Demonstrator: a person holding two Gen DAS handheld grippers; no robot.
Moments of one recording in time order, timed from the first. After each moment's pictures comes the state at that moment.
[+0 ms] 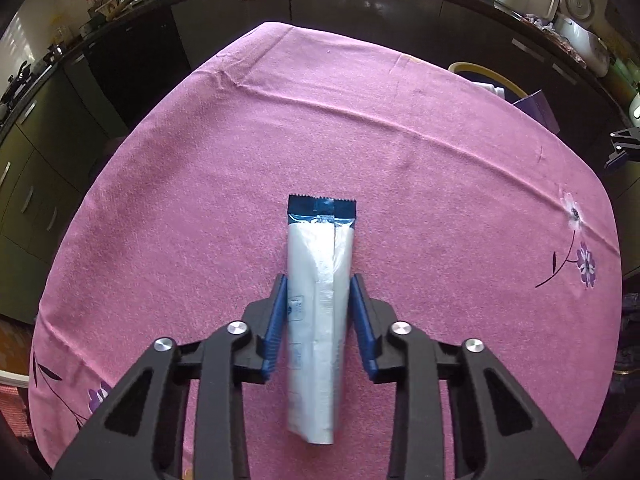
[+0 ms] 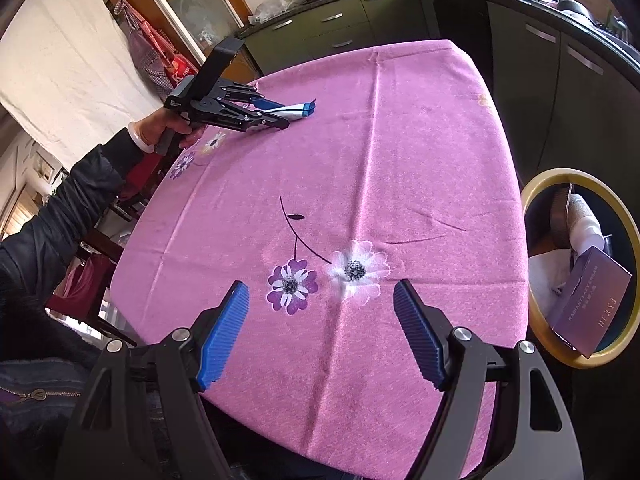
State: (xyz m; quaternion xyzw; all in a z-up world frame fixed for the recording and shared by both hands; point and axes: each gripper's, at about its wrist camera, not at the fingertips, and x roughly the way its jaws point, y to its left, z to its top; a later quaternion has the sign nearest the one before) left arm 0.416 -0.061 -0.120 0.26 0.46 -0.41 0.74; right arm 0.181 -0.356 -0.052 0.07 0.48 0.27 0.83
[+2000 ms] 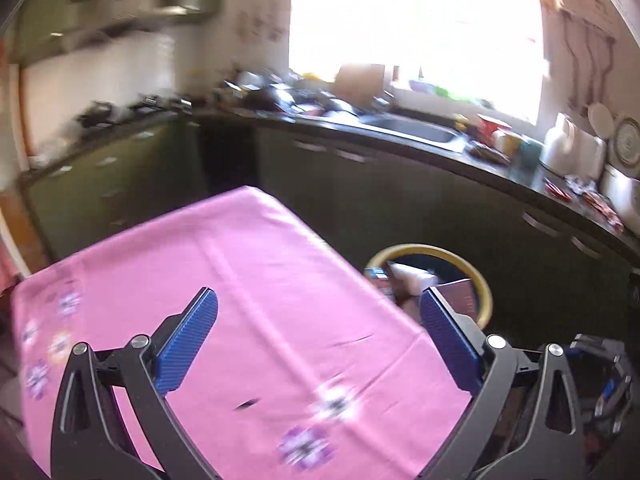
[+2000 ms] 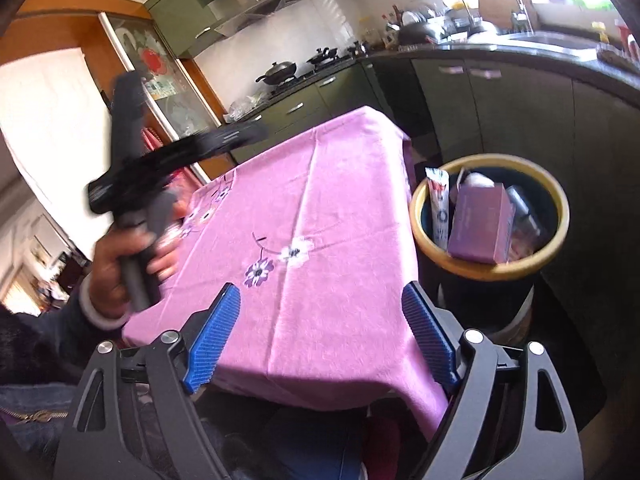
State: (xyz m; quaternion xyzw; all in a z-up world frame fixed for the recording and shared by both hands) left arm 0.173 -0.196 -0.007 0.06 0.27 -0.22 0.94; right arm 0.065 -0.459 -0.043 0.16 0.33 0.18 0.91
